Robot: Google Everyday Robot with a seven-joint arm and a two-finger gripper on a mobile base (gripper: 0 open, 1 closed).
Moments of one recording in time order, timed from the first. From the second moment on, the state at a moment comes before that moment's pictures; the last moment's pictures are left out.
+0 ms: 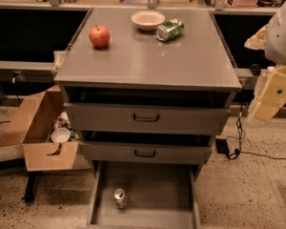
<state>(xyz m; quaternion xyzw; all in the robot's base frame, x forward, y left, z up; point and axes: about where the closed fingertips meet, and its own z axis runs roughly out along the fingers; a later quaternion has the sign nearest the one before) 0.438 -0.216 0.978 -0.60 0.78 -0.04 0.16</state>
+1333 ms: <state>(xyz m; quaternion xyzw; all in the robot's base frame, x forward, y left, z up) 0.428 -0.171 0.878 -0.64 0.74 0.02 0.18</state>
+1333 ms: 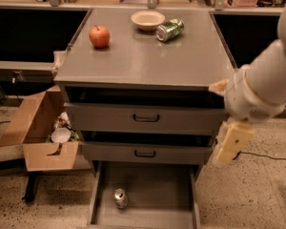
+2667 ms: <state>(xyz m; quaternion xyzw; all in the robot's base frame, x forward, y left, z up) 0.397 -0.086 0.721 -0.66 0.72 0.12 0.18</state>
